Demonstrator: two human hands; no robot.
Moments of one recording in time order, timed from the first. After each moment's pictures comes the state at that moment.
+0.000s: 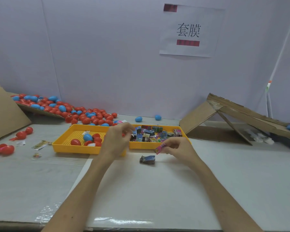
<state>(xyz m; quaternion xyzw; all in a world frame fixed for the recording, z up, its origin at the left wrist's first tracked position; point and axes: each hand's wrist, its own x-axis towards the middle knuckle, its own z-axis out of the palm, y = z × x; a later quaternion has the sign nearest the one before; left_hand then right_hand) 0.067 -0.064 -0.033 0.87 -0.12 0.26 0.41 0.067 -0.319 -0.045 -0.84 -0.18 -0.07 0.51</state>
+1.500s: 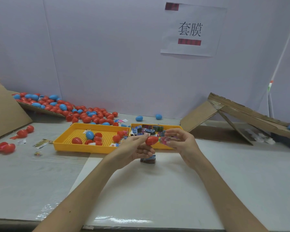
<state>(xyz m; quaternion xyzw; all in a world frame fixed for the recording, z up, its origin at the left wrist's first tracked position) 0.060 -0.096 -0.041 0.65 -0.10 -0.16 0.74 0.070 -0.317 -0.043 -0.66 -0.14 -0.05 0.73</state>
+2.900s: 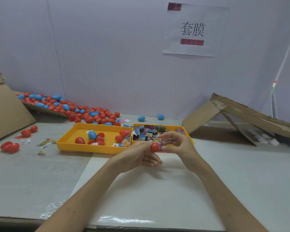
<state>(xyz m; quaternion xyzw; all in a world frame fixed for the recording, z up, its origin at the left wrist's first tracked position) 0.056 -0.101 -0.049 0.64 -0.12 -0.25 0.72 0.054 -0.304 -0.036 -0.74 -0.20 -0.05 0.64</state>
